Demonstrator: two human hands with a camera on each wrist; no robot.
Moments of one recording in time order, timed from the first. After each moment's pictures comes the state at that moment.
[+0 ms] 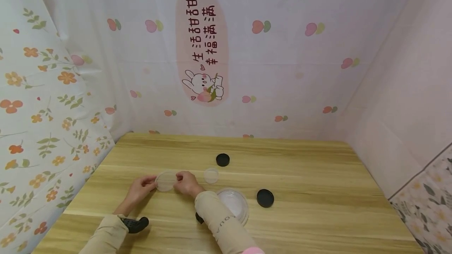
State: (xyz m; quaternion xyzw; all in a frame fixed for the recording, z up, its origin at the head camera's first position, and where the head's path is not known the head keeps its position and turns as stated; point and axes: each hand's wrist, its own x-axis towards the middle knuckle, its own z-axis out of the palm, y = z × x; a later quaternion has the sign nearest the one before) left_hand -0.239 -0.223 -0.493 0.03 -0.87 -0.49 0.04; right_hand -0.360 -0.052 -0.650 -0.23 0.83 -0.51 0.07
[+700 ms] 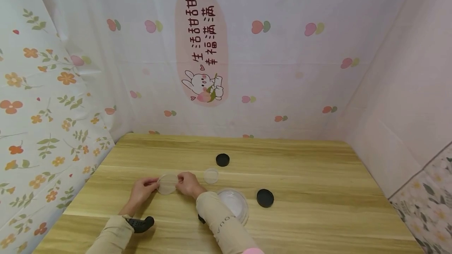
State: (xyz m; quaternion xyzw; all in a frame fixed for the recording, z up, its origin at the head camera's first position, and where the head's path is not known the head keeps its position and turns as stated) left_hand -0.242 -0.214 -0.500 0.07 -0.86 -0.50 0.07; right_hand -0.423 -0.062 -0.758 -0.23 0.86 -0.45 0.04
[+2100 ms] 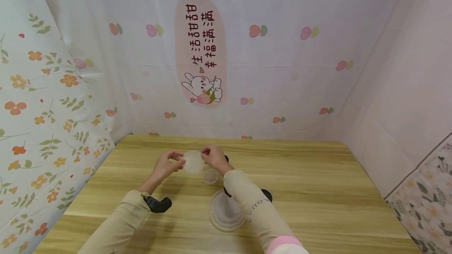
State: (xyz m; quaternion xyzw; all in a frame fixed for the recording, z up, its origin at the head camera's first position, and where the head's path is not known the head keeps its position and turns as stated) left_hand -0.266 -0.137 -0.414 -0.05 -0.84 -0.54 0.04; right_hand -0.298 0.047 -0.412 -0.16 0.87 -0.47 0.02
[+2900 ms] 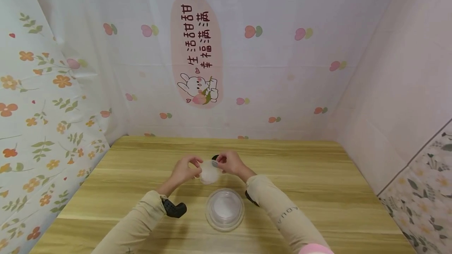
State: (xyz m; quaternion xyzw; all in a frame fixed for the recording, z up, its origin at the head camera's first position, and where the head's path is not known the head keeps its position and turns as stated) left_hand -0.262 -0.080 -0.424 -0.13 -0.87 -0.47 0.01; right_hand -0.281 0.114 -0.414 -0.21 0.87 -0.44 0.05
